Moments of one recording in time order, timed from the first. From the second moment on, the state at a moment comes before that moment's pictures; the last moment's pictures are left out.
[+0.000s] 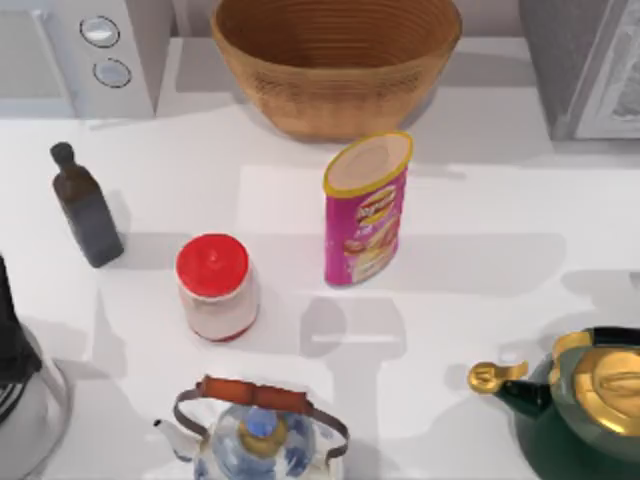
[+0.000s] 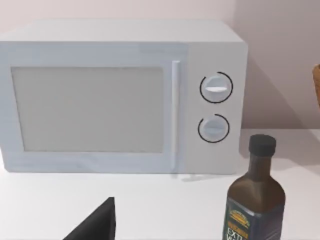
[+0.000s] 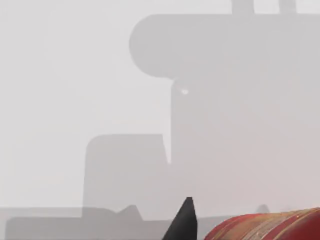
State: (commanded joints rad) left arm 0.00 0.00 0.00 0.00 0.00 0.00; right arm -0.25 1.69 0.66 0.12 -0.15 -0.18
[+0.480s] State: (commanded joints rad) left arm 0.00 0.00 0.00 0.00 0.00 0.00; right arm -0.26 1.59 0.85 -0.19 -0.14 -0.18
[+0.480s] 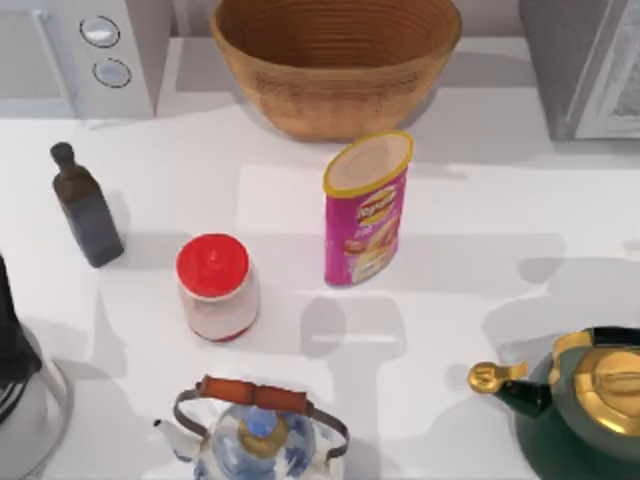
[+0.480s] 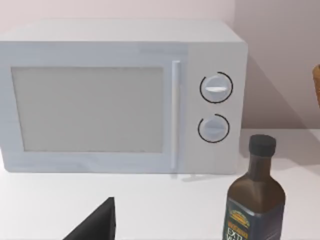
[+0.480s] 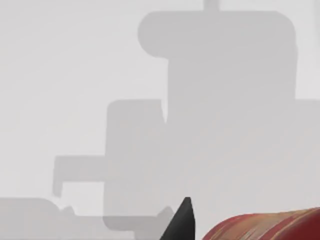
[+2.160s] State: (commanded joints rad) left arm 0.00 0.00 0.00 0.00 0.00 0.00; right arm -0.12 0.49 0.43 -0.09 -0.12 -0.11
